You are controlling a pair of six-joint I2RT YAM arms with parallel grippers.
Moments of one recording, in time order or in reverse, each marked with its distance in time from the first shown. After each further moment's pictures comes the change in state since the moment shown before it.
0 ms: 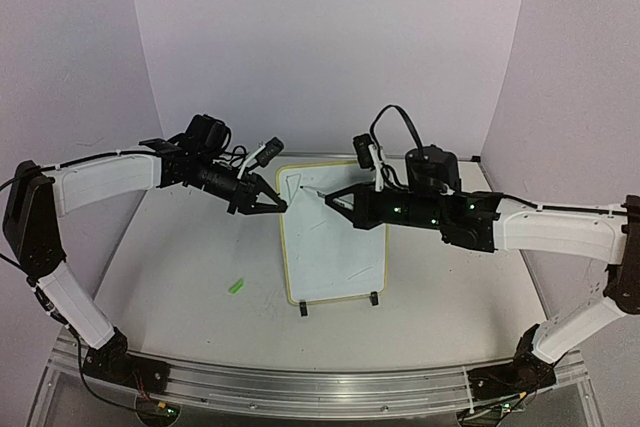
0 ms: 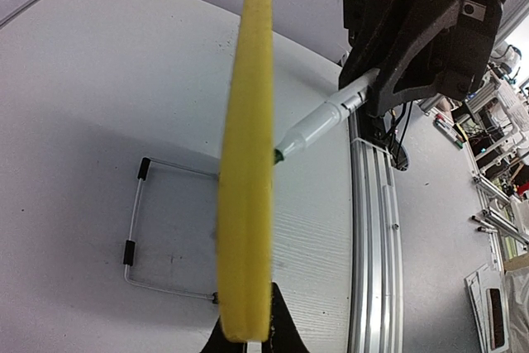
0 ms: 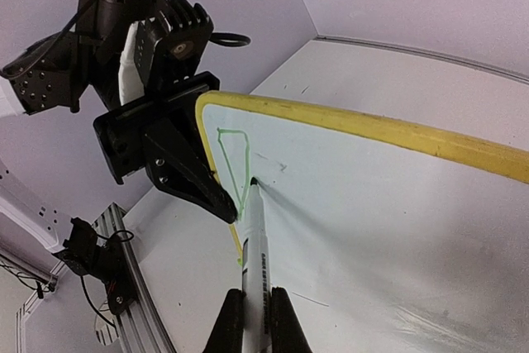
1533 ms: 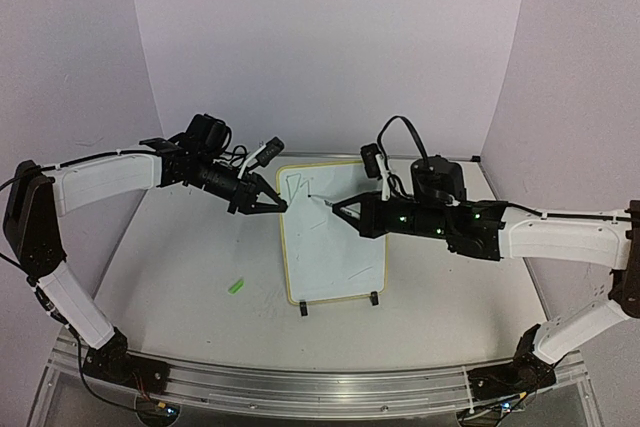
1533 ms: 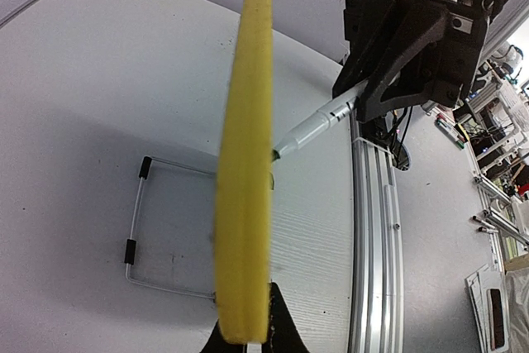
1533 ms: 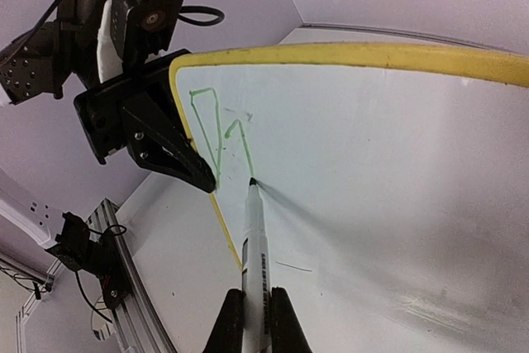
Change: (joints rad) left arm -0.002 0.002 0.006 -0.008 -0.008 0.000; right arm 0.003 -0.042 -0.075 0.003 0.031 0.030
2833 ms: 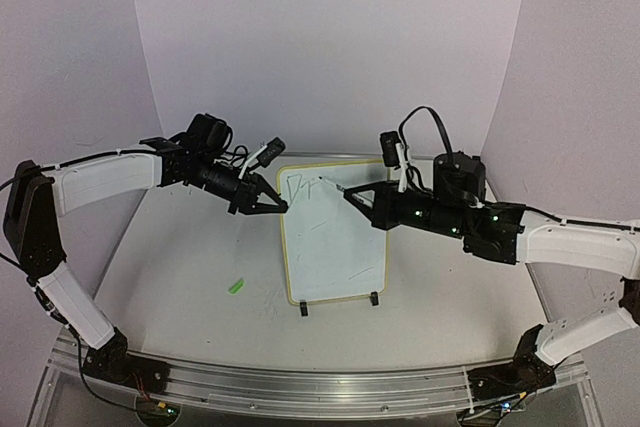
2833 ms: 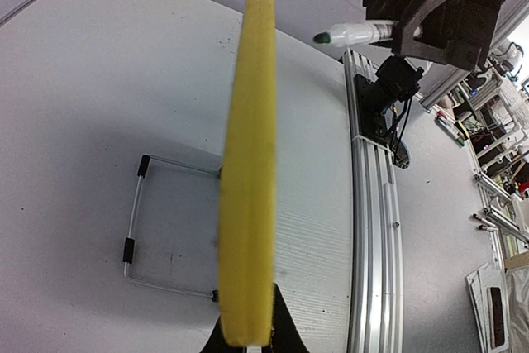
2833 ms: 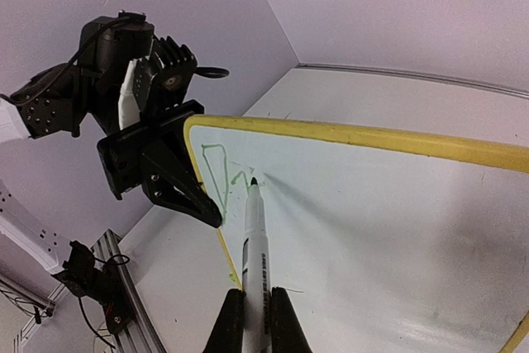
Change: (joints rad) left arm -0.007 0.000 0.007 -0.013 -0.007 0.005; right arm 0.000 -0.088 -0.042 0.063 0.046 -0.003
